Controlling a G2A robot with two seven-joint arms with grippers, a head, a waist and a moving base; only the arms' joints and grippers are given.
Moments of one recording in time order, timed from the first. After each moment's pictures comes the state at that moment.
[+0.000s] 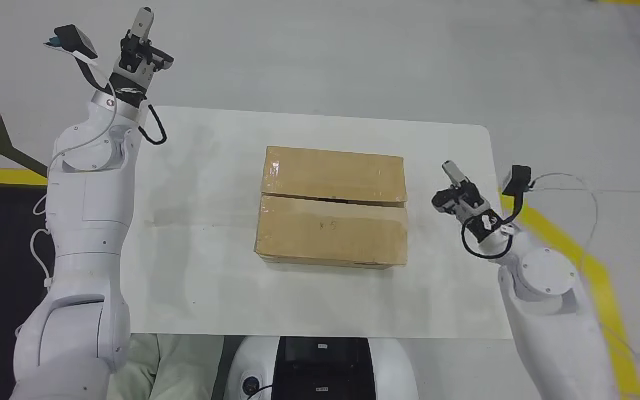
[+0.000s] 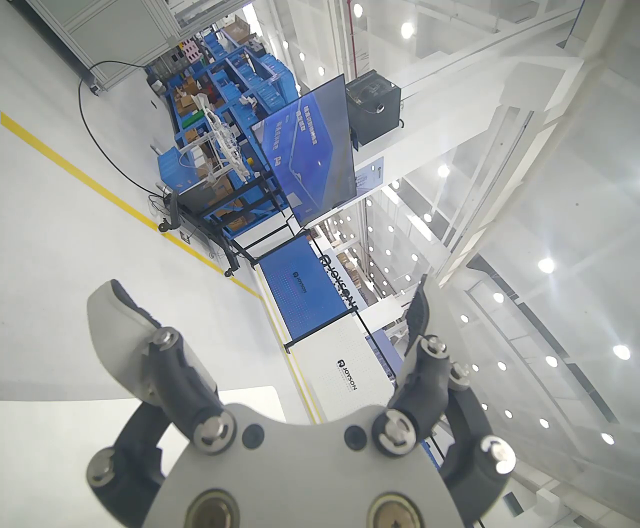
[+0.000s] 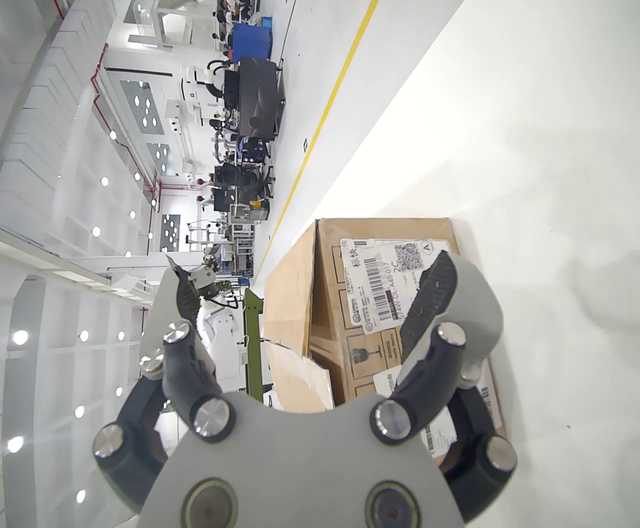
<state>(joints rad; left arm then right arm) 0.76 -1.09 -1.55 -1.05 -0.16 -0.45 -0.49 -1.48 -1.17 1.51 -1.76 0.20 0.07 0.49</state>
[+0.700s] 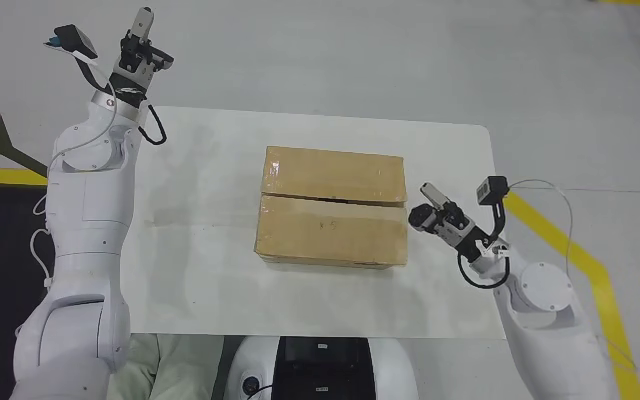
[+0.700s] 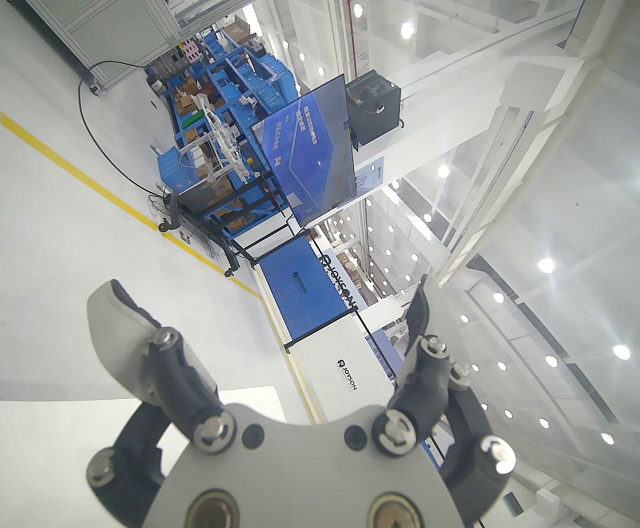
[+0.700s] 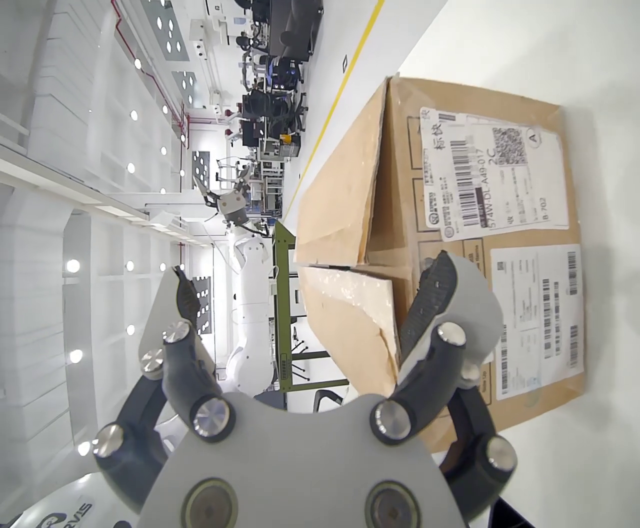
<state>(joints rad) 0.76 -1.09 -1.55 -1.05 -0.16 -0.45 -0.49 -1.55 -1.16 1.49 -1.84 0.28 0.00 0.67</state>
